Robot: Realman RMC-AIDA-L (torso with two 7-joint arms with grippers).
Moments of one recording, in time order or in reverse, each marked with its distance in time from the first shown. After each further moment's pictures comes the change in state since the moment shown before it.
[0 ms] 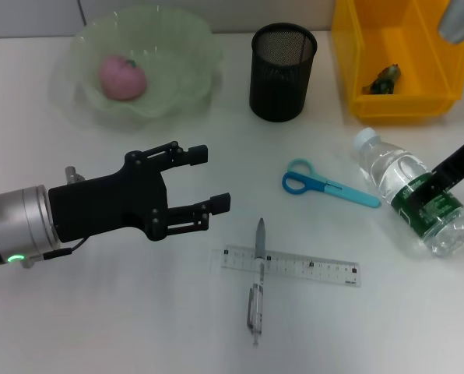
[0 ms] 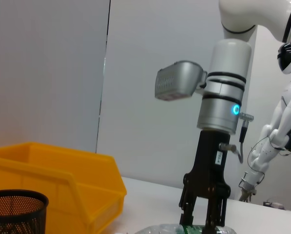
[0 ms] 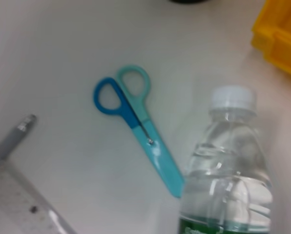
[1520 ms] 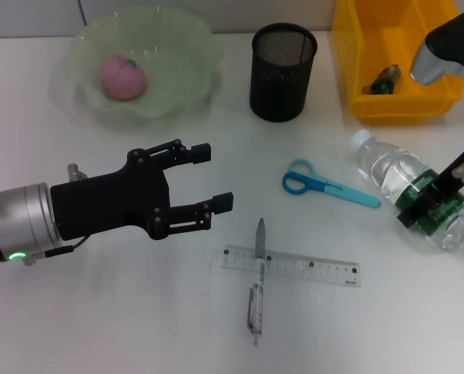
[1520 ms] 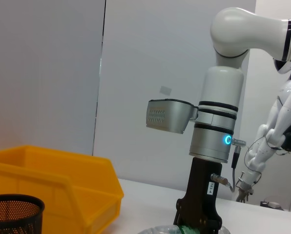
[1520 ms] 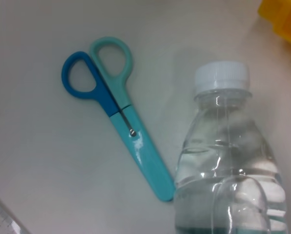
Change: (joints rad) left arm -0.006 -0.001 0.000 0.006 0.004 0.005 0.000; right arm -0.014 0.031 -0.056 0.122 -0.045 0.176 -0.005
